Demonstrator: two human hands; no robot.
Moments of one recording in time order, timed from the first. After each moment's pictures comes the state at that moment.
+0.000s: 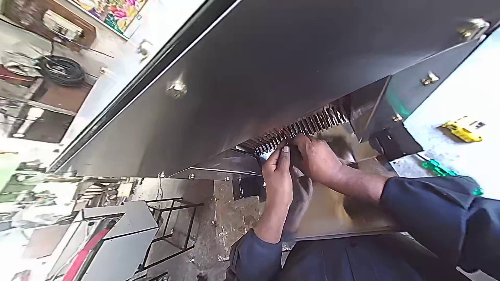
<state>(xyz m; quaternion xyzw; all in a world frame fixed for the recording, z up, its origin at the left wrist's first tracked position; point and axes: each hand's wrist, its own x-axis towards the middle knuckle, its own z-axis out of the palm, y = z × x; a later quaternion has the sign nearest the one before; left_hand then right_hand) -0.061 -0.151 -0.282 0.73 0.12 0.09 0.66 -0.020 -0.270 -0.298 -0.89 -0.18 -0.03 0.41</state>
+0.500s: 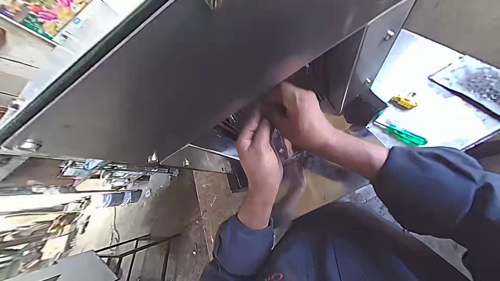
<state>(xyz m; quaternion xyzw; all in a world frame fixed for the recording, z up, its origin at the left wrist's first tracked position) -0.067 -0.133 -0.225 0.63 -0.08 0.12 0.76 -0.028 -0.250 -0.222 -0.83 -0.16 -0.22 0.49</state>
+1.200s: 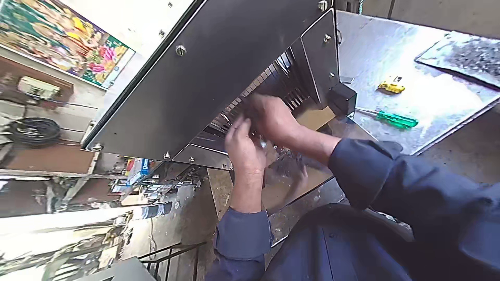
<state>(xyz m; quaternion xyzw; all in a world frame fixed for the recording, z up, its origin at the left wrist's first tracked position) -0.069 -0.140 -0.210 0.62 -0.01 0.11 0.78 -0.033 -0.242 -0.222 -0.82 -0.14 -0.20 0.51</state>
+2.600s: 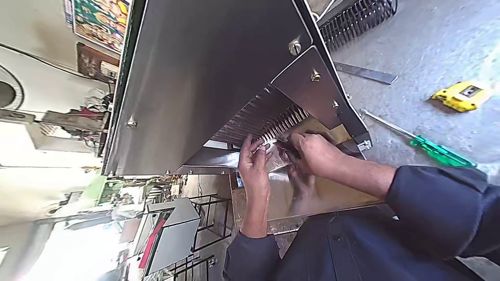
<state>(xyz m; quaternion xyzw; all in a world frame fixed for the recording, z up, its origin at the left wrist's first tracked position) -0.077 -0.174 -0.252 0.79 0.13 0.16 0.58 -0.040 -0.339 -0.301 -0.86 -0.25 0.06 0.44</state>
